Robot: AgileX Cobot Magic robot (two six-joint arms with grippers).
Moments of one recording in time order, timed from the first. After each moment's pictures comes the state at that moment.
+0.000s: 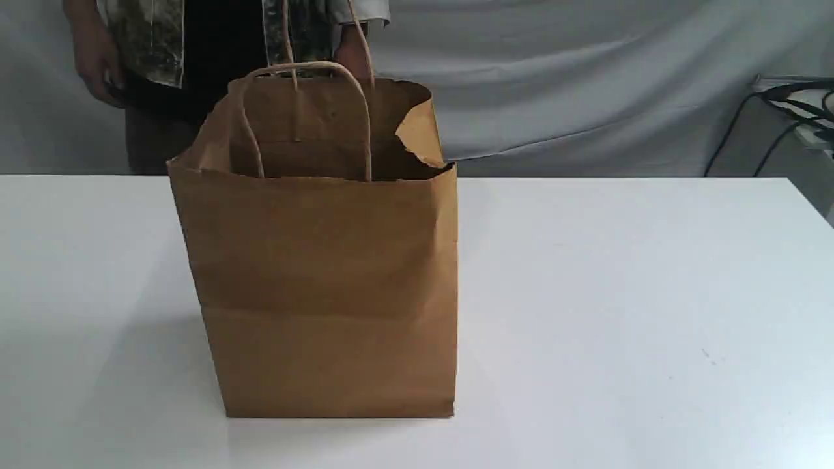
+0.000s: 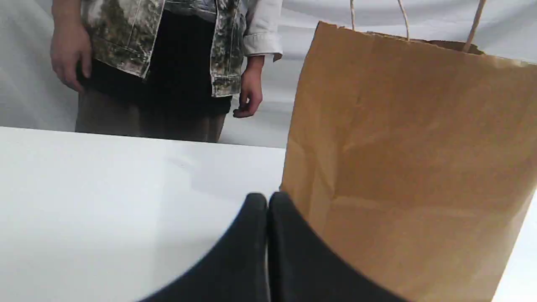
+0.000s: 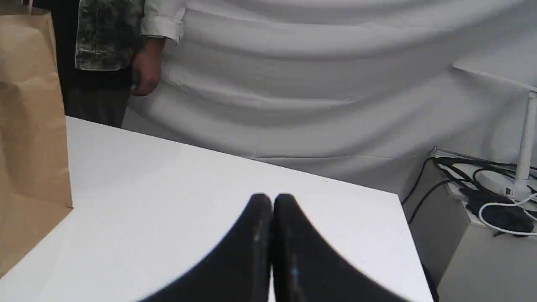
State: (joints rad) left arm -0.15 0.02 0.00 -0.23 0.13 0.05; right arm 0.39 0.00 -0.36 -0.58 0.62 0.32
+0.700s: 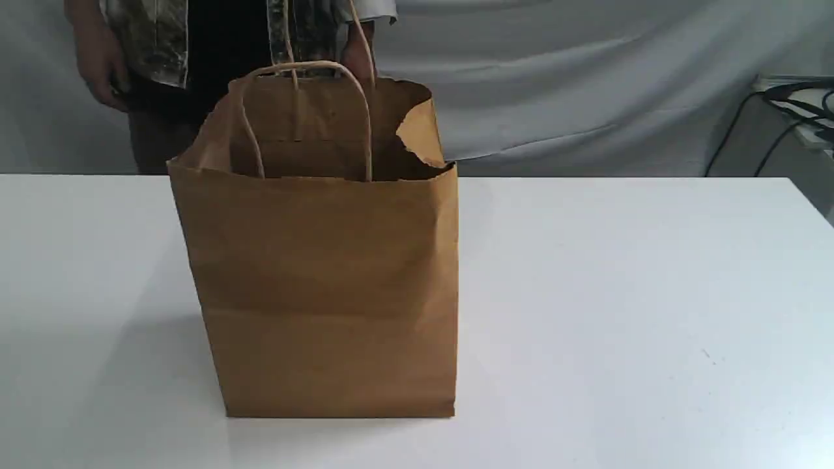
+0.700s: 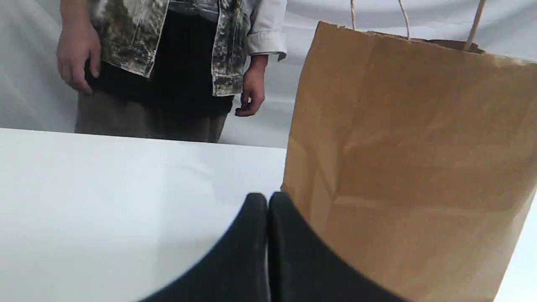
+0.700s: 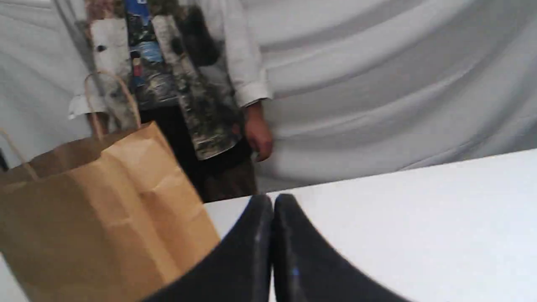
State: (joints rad) left arm -0.15 0.02 0.00 -0.23 0.13 0.05; right arm 0.39 0.00 -0.05 -0.59 0.14 0.96
